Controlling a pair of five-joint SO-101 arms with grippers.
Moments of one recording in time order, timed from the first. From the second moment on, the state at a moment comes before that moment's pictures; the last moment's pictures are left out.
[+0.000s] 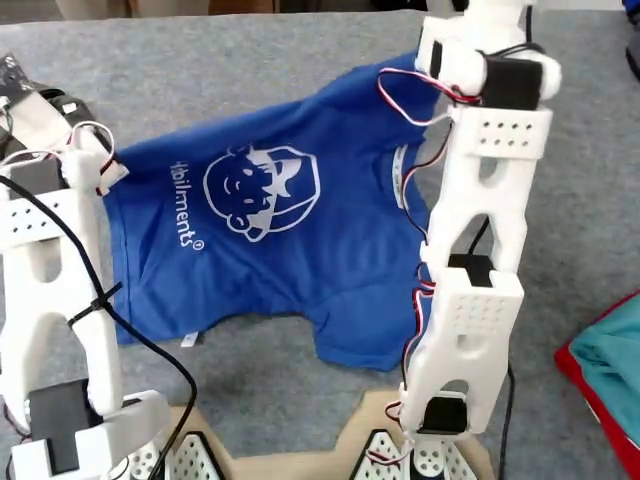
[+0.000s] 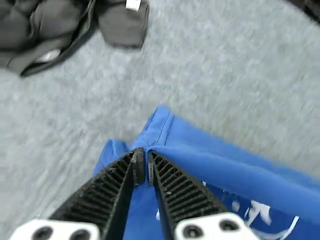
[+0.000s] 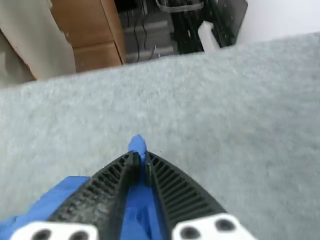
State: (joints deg) left arm -17.9 -14.3 12.8 61.2 12.9; right arm -0.1 34.5 -77.6 92.3 -14.7
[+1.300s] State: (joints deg) left arm -17.9 -14.4 7.6 99.8 4.0; right arm 1.9 -7.6 3.2 100.6 -1.8
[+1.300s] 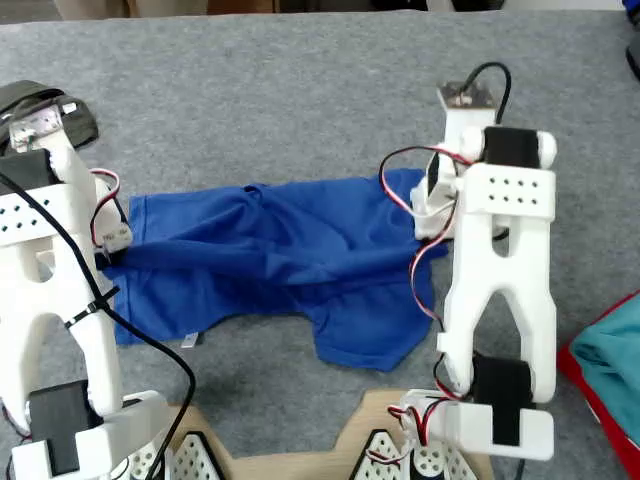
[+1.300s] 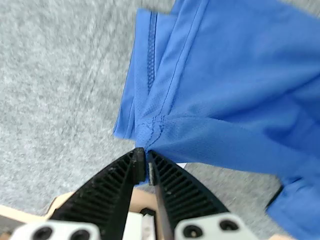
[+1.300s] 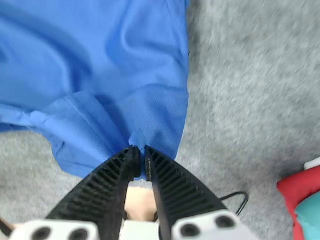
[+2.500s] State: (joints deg) left arm -17.9 -14.4 28.0 99.8 -14.3; right arm 9.3 -12.4 22.8 98.0 3.8
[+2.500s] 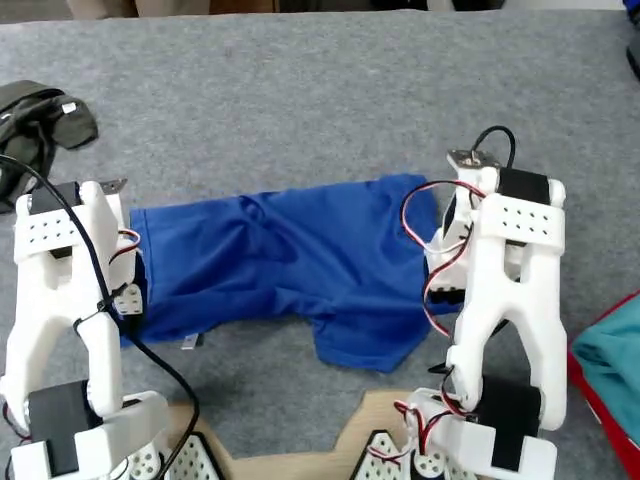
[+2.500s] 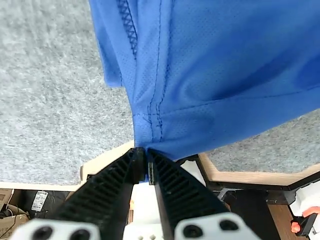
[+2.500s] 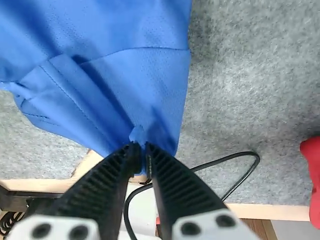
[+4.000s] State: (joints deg) left arm -16.6 12.1 -3.5 88.8 18.1; right arm -0.5 13.5 -8.0 80.2 -13.0
